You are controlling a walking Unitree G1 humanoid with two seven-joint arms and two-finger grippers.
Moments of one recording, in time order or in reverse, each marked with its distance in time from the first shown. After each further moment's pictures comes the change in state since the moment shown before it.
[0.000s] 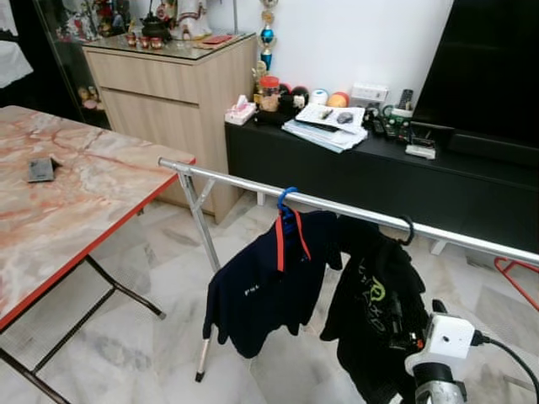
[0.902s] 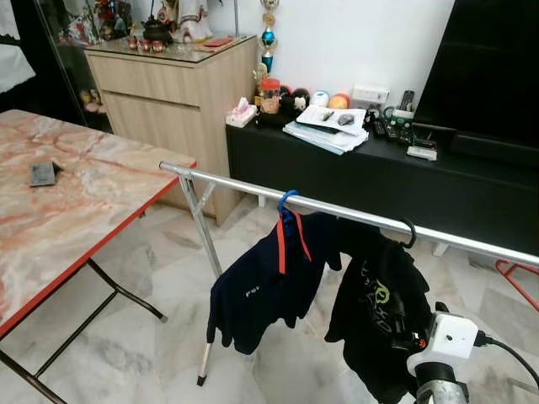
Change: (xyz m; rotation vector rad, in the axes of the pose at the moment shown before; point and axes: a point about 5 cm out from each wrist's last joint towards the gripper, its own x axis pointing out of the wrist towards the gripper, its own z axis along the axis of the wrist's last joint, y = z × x) left arm 0.001 -0.003 0.000 0.030 0.003 -0.006; right arm -0.004 -0.003 0.000 0.014 0.031 -0.038
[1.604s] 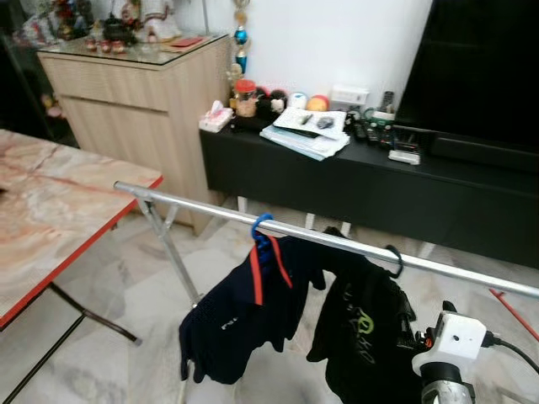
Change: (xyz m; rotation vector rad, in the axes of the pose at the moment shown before) left arm 0.001 0.006 0.007 -0.010 -0.017 0.010; right arm -0.001 -0.001 0.009 -0.004 -0.026 -0.012
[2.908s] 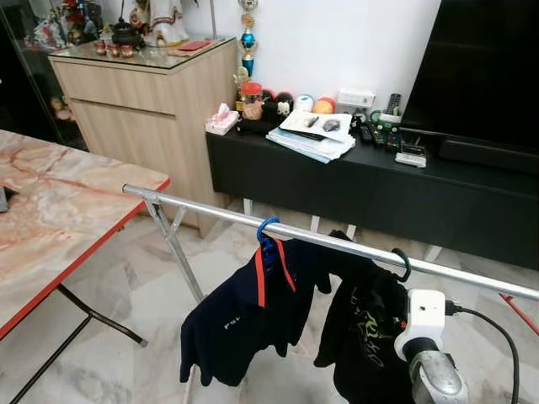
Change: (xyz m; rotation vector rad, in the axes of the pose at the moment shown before) left arm -0.001 -0.019 -0.014 -0.020 0.032 -0.019; right arm 0.033 0.013 -0.014 -0.090 0.261 0.165
